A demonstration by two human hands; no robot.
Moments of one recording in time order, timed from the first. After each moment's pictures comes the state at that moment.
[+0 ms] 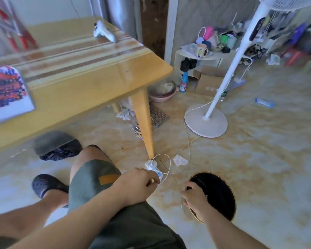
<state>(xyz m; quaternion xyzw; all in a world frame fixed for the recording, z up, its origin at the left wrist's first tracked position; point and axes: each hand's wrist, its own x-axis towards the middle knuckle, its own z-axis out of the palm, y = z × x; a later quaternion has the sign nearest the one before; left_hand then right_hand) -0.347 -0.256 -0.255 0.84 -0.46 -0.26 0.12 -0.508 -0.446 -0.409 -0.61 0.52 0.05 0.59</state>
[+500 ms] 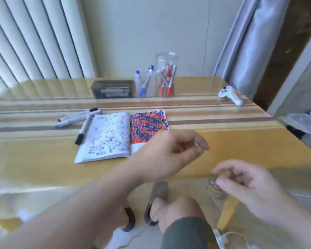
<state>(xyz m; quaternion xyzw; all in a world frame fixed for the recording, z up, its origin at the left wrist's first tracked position) -0.207 -0.086 -0.044 0.81 -0.35 -0.03 0.46 -0.290 -0.317 -0.072 -0.85 -0.07 0.03 0.52</state>
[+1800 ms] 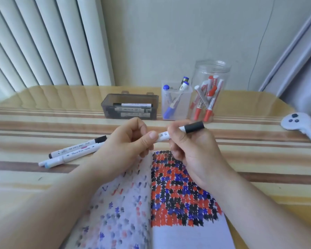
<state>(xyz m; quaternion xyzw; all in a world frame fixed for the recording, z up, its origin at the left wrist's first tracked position) -0.004 0.045 -0.078 0.76 -0.11 -0.01 0.65 0.003 -0.153 -0.088 -0.62 -0.15 0.02 0.77</state>
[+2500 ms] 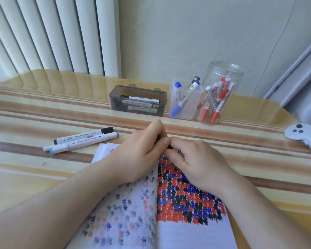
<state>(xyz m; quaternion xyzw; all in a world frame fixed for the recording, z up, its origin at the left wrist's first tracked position) -0.013 0.041 -0.088 0.89 -0.21 0.08 0.40 -0.002 -0.158 -0.081 -0.93 -0.29 -0.03 0.20</state>
